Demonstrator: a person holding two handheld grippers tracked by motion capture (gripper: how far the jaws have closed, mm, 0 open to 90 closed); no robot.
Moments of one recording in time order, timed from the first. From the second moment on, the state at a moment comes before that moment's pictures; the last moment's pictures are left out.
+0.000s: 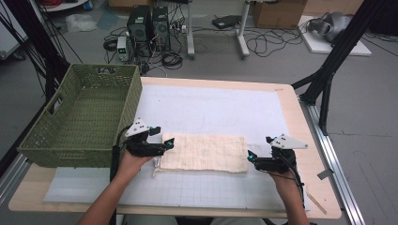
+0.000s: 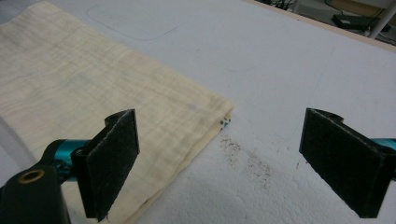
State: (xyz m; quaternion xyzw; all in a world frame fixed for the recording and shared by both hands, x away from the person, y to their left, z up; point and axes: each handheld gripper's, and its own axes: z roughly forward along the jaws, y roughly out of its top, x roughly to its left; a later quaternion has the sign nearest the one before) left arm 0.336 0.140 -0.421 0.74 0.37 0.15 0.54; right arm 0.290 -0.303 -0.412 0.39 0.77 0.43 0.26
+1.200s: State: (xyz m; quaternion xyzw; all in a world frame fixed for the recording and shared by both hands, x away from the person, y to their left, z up) left arm 0.383 0.126 -0.449 0.80 0.40 0.17 0.41; right arm 0.292 -0.301 -0.416 0.39 0.78 0.43 0.23
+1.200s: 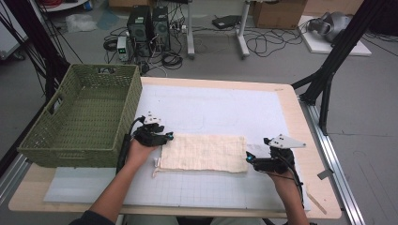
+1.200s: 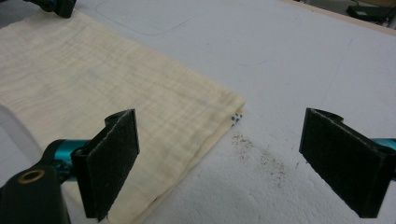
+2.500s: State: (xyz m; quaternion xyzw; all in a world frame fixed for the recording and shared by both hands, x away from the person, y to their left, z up) left arm 0.379 0.124 -0.452 0.81 0.38 0.14 0.43; right arm 0.364 -0.281 -0.416 0.39 0.82 0.39 0.18
